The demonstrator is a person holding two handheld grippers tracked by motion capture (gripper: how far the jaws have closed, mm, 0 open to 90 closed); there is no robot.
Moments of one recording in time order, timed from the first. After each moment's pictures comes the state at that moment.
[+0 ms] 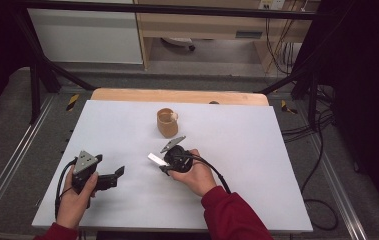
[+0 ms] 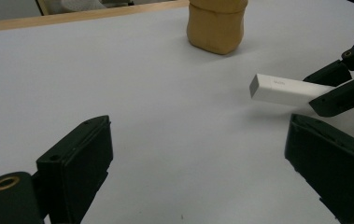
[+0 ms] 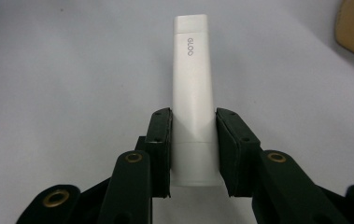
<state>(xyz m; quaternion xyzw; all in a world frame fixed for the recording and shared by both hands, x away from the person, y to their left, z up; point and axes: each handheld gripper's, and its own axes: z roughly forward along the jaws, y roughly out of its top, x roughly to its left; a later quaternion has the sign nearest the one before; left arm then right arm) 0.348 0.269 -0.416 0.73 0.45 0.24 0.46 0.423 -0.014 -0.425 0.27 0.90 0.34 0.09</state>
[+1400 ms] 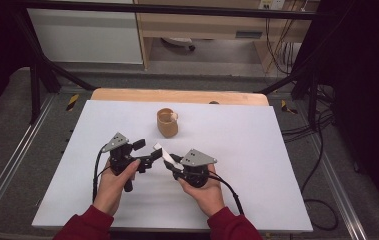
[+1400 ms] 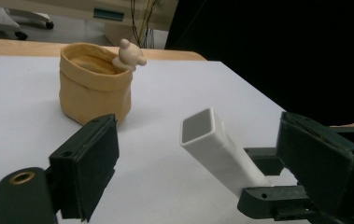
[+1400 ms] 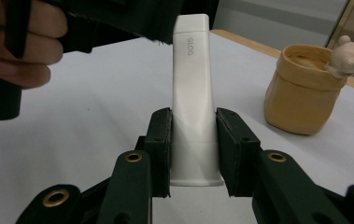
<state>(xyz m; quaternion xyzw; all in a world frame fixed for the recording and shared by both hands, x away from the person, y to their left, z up) 0.390 0.179 -0.397 0.68 0.42 0.12 0.59 0.374 -0.055 -0.420 0.26 0.78 0.54 0.20</state>
